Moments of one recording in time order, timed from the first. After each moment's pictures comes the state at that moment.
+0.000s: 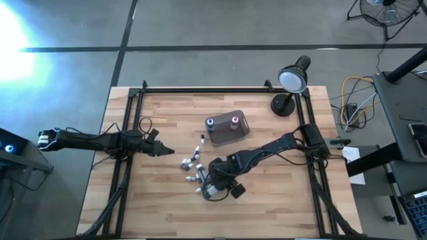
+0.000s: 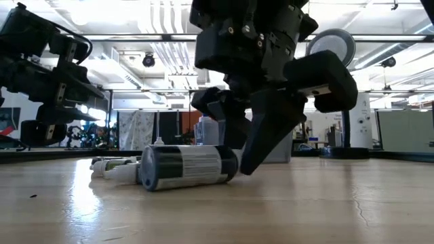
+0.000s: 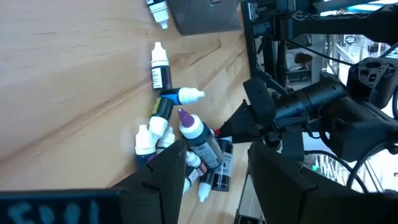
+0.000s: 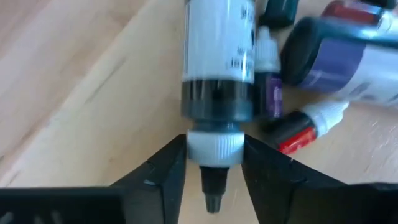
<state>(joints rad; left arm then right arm) 0.02 0.44 0.01 0.02 0.09 -1.34 0.24 2.09 1.43 -0.51 -0.17 -0.36</state>
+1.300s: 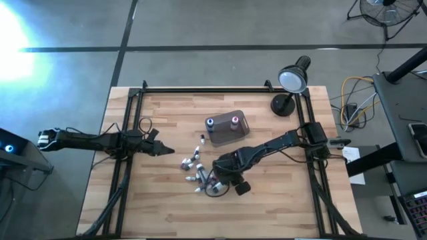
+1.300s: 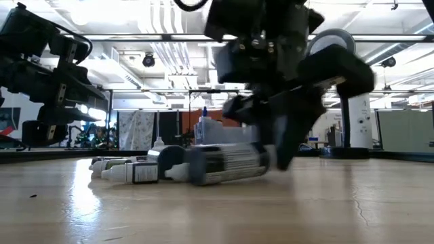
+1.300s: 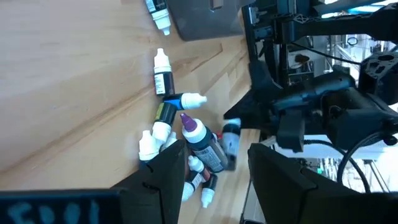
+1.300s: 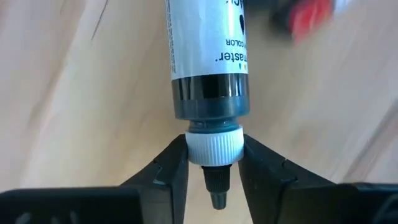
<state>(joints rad) 0.02 0.44 0.01 0.02 0.06 -1.33 0.22 2.04 1.41 -0.73 -0.17 -0.17</state>
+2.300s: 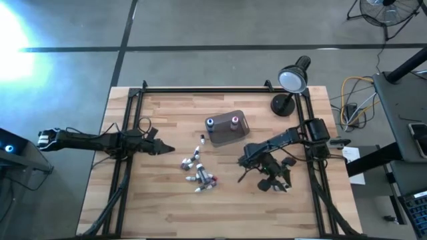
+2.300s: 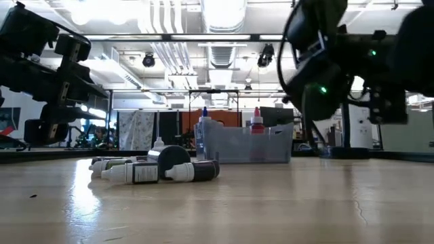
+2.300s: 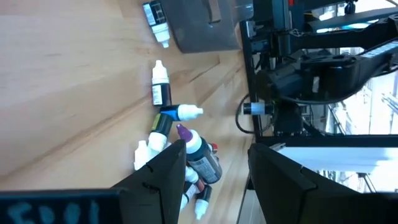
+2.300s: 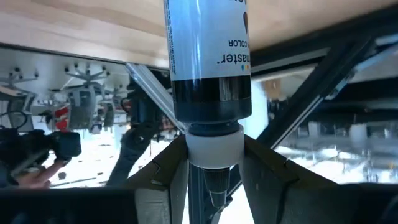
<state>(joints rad) 0.02 0.43 0.01 0.05 0.02 -1.36 0.17 2.01 1.15 -1.57 -0.93 0.64</state>
